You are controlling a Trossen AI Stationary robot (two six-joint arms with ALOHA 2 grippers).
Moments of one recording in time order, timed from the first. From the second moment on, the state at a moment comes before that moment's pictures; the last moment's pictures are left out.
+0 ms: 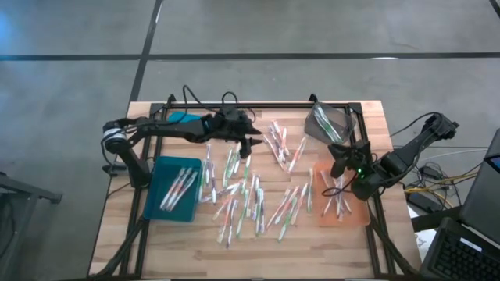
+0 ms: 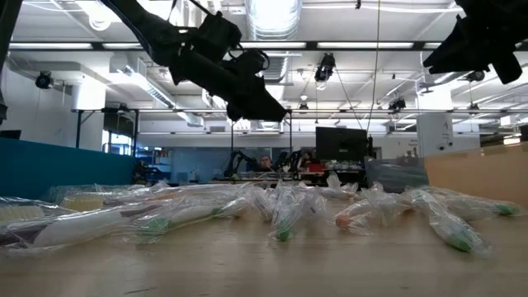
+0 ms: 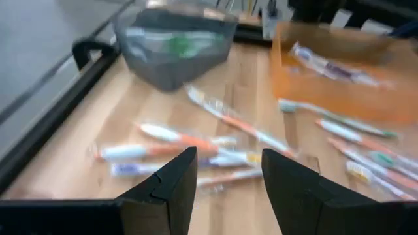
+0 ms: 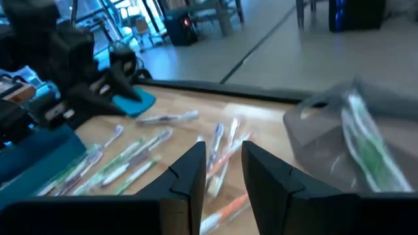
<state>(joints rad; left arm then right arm) 0.35 1.64 1.01 0.21 0.19 0.02 0.63 0.73 0.62 -1.03 1.25 1.51</state>
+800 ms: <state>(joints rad) 0.15 1.63 1.14 -0.39 -0.21 -0.69 0.54 0.70 0.72 -0.98 1.26 0.86</state>
